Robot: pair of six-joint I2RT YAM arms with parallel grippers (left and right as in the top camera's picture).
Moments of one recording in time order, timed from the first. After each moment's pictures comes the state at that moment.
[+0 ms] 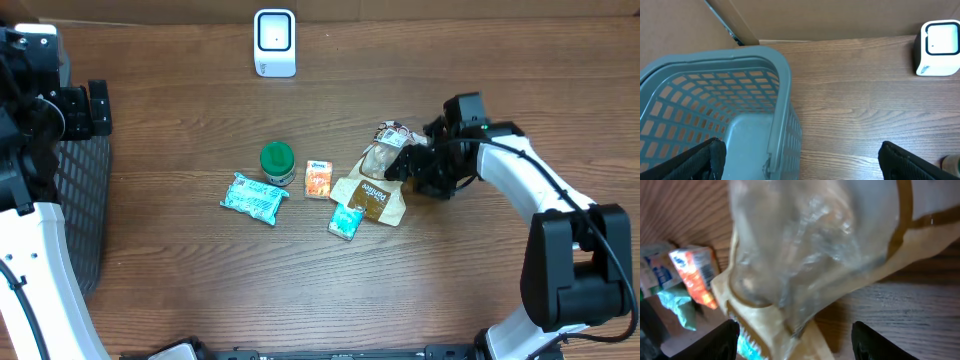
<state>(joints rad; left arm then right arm) 0.35 1.38 1.69 -0.95 0.03 0.29 0.12 1.80 1.14 -0.73 -0.49 0.43</state>
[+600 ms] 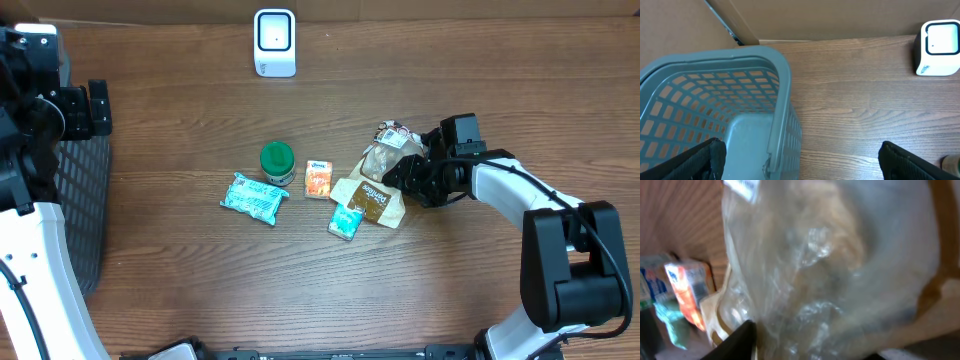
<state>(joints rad) 0.35 1.38 1.69 -0.95 0.03 0.29 0.13 1.80 0.96 -0.40 -0.51 0.47</state>
